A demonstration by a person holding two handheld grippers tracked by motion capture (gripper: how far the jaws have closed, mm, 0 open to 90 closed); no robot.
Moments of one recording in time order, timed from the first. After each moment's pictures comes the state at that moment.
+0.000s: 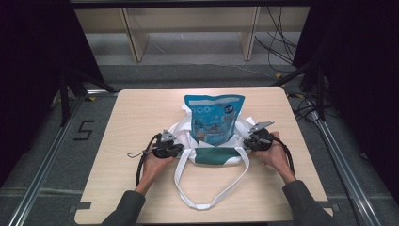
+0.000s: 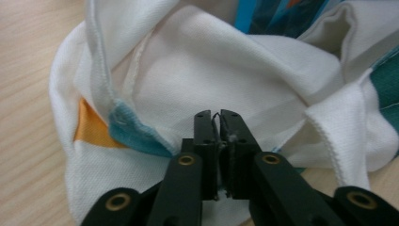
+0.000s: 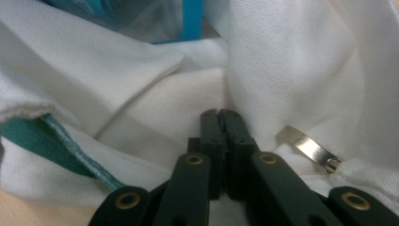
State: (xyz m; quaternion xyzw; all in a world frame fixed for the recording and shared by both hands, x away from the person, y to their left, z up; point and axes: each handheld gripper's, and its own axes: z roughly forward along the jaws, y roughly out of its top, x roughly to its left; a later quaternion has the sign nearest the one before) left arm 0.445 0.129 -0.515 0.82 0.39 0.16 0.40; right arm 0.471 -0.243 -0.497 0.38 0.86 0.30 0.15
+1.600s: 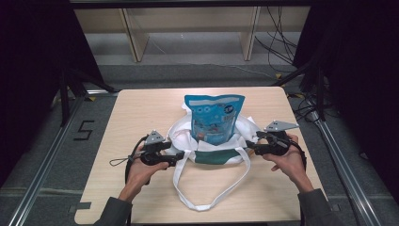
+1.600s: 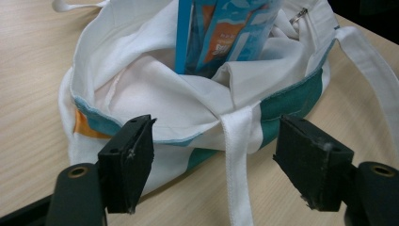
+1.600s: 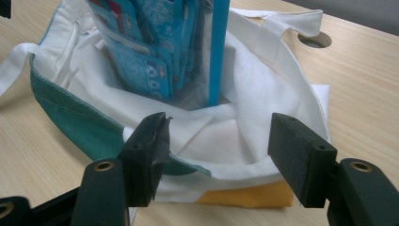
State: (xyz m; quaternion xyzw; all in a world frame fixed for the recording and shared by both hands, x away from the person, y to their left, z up) left arm 0.395 0.144 -0.461 0.78 0.39 0.12 0.47; right arm 0.418 -0.259 -0.437 0.39 0.80 0.41 0.17
